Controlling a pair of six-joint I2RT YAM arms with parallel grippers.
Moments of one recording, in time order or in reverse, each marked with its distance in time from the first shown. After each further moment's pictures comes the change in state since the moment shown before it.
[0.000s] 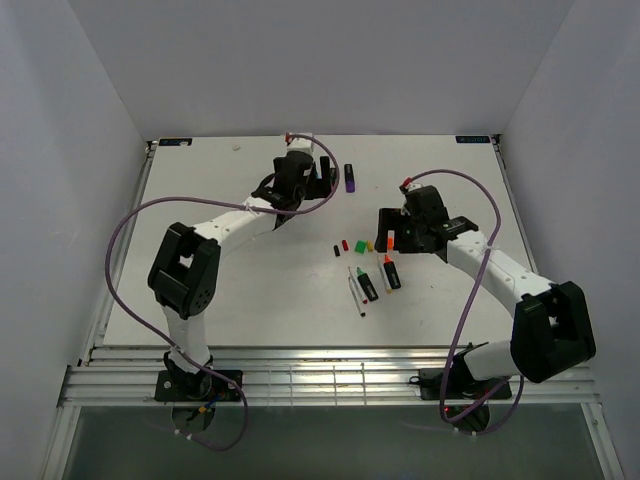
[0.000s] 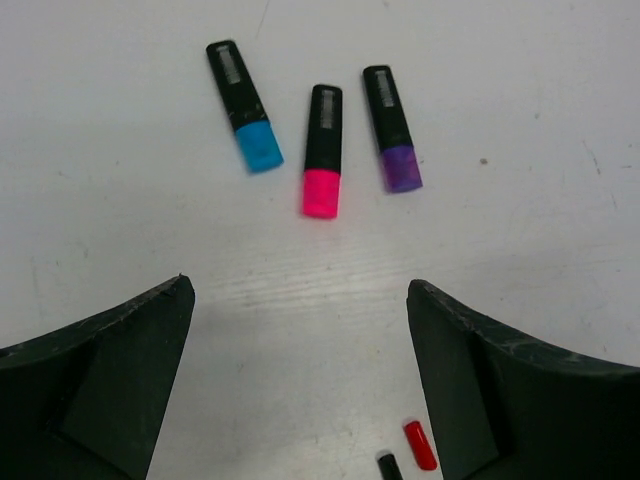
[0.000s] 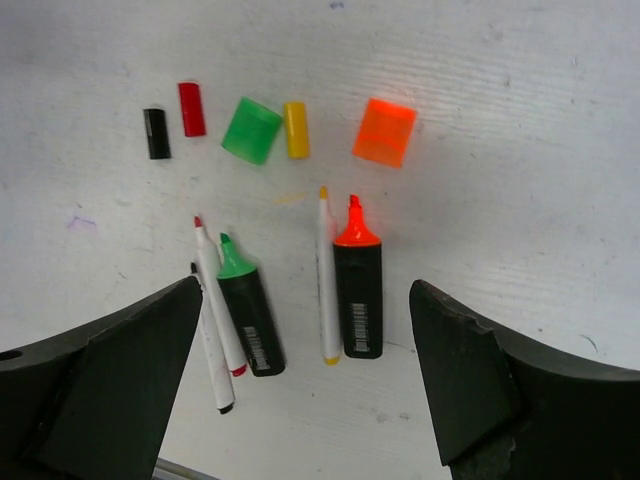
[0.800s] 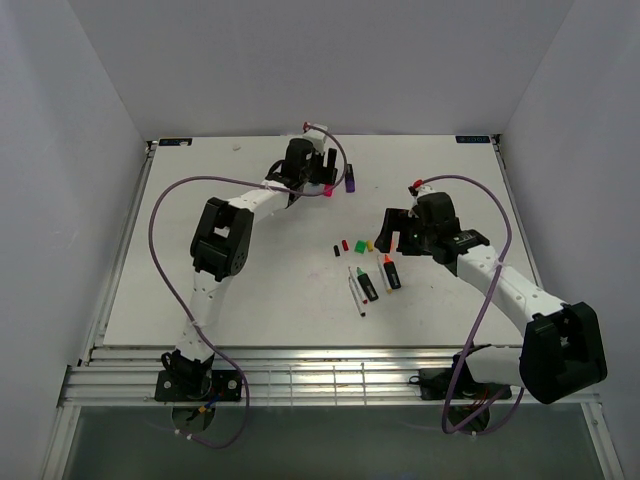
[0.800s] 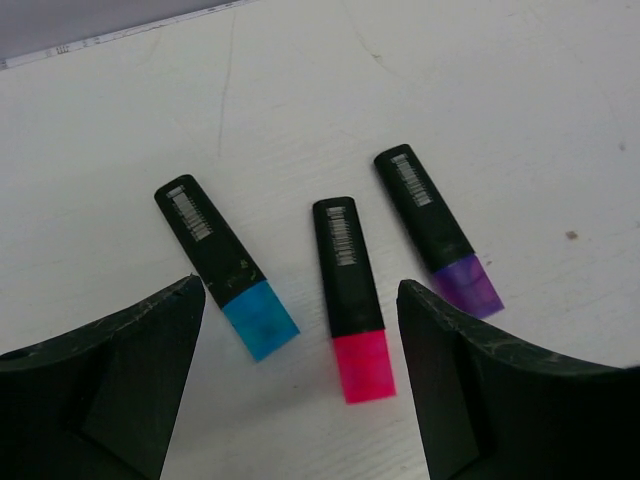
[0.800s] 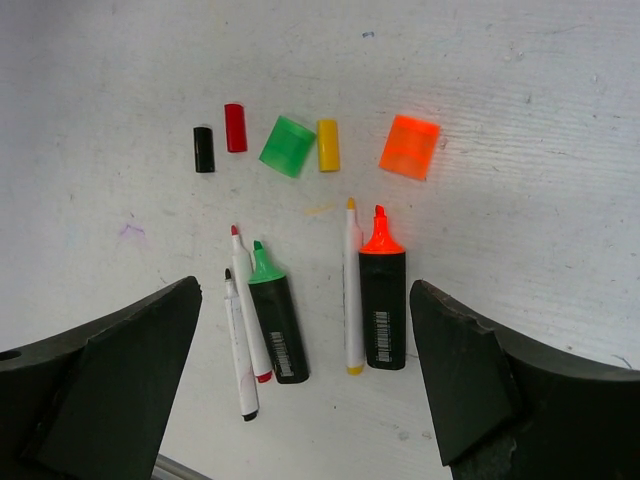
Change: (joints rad) left arm 0.103 0.478 0.420 0.170 0.249 0.277; right arm -0.047 -0.119 -0.141 0.140 -0.081 0.045
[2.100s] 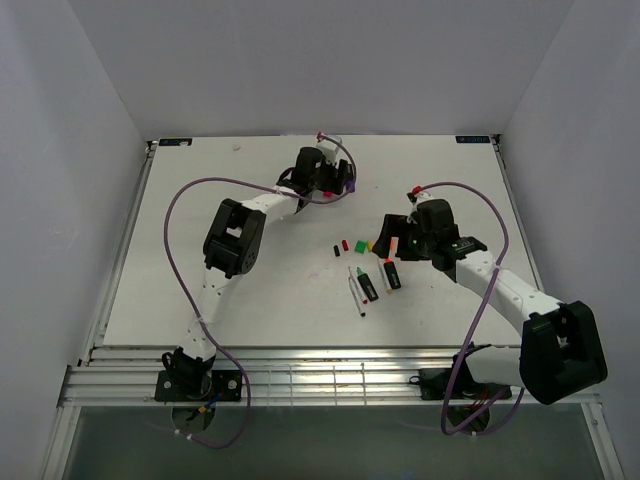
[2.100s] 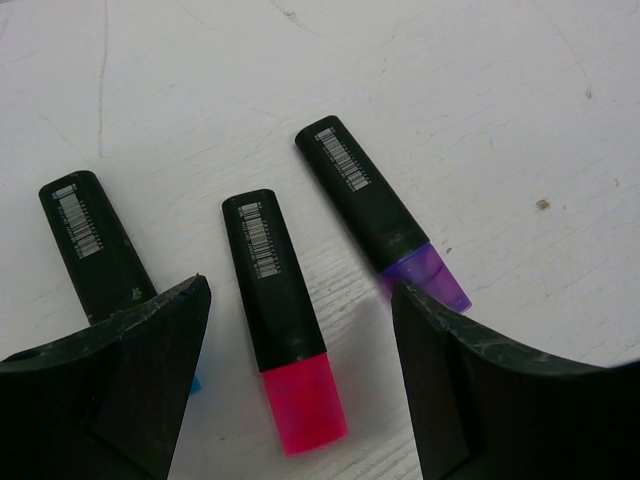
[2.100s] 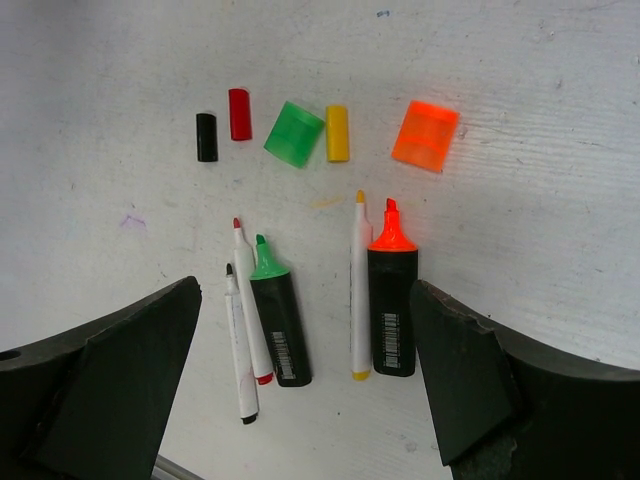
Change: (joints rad) left arm -0.010 0.132 0.085 0.037 0.110 0.029; right arm -0.001 -0.001 -0.066 0.076 -0.039 0.010
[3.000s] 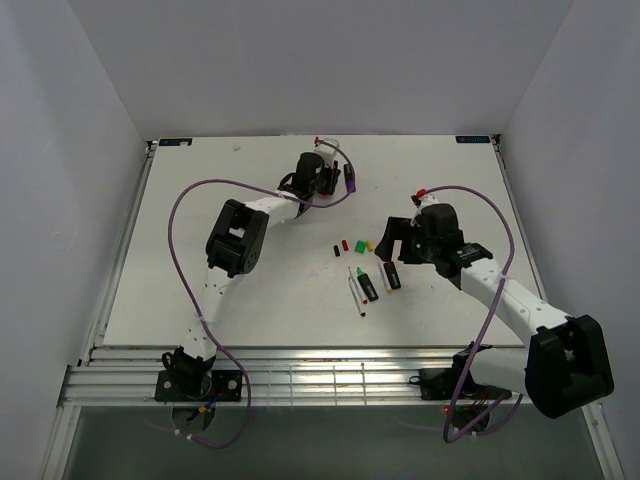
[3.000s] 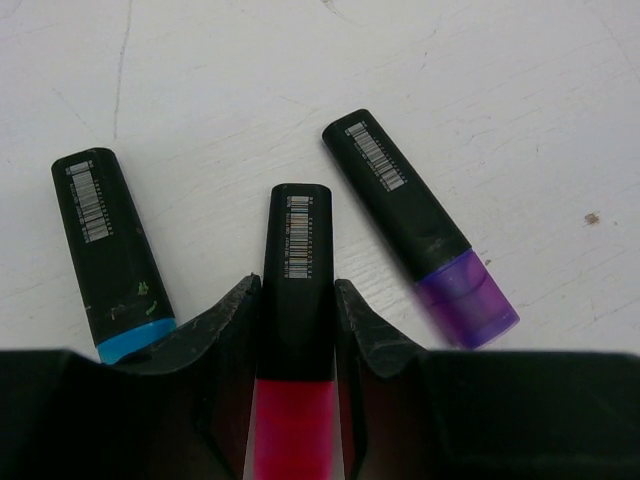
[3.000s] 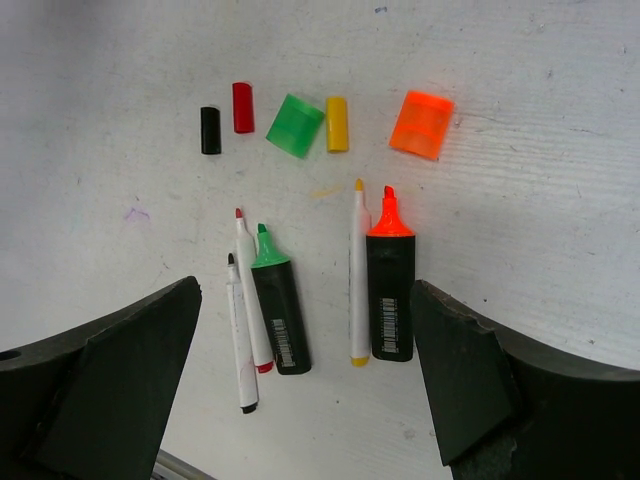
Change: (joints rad) left arm -0.008 0.051 -0.003 0.061 -0.056 -0.028; right arm 0.000 -0.068 -0.046 0.006 0.008 0.003
